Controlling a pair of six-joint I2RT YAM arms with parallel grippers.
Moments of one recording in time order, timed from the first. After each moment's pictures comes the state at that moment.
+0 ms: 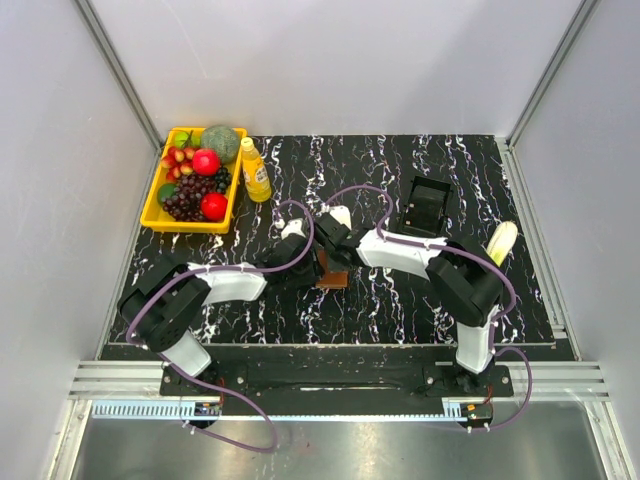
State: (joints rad) left arm -0.75 1.61 0.68 0.15 -0.13 -0.80; right arm 0.87 1.90 1.27 -0.47 0.32 0.62
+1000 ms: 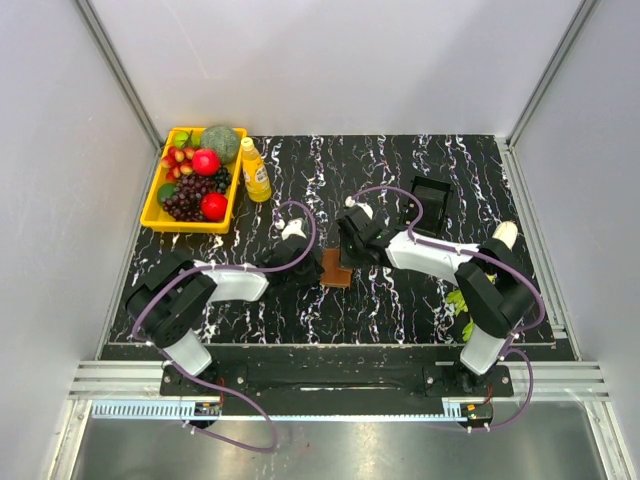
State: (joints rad) left arm -0.75 1.64 0.66 0.25 -0.13 -0.84; right arm 0.75 1.74 1.08 -0.29 0.09 0.69
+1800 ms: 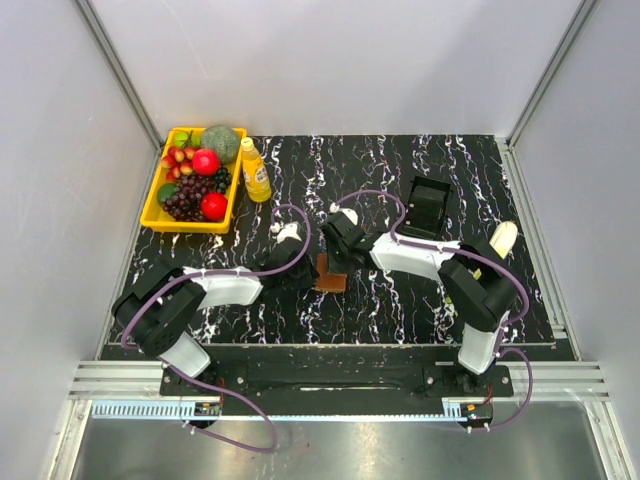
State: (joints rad) left arm -0.76 1.57 0.63 0.18 -0.13 -0.84; right arm 0.82 1.82 1.14 -0.30 0.11 0.69
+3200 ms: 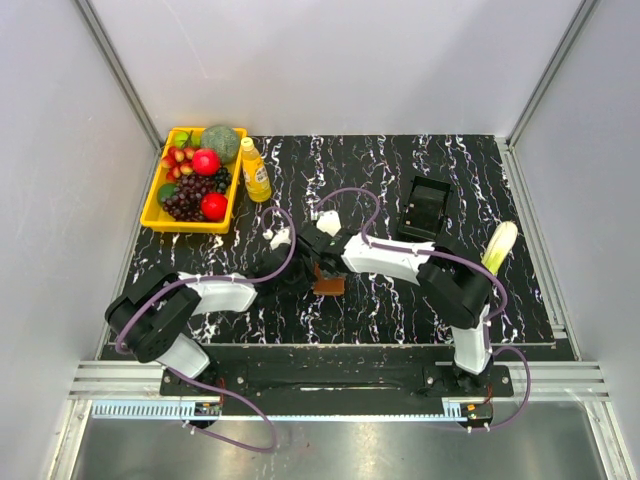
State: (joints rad) left arm -0.76 1.52 0.55 0.24 -0.12 -0.92; right arm 0.97 1.95 1.37 -0.62 0.48 0.67
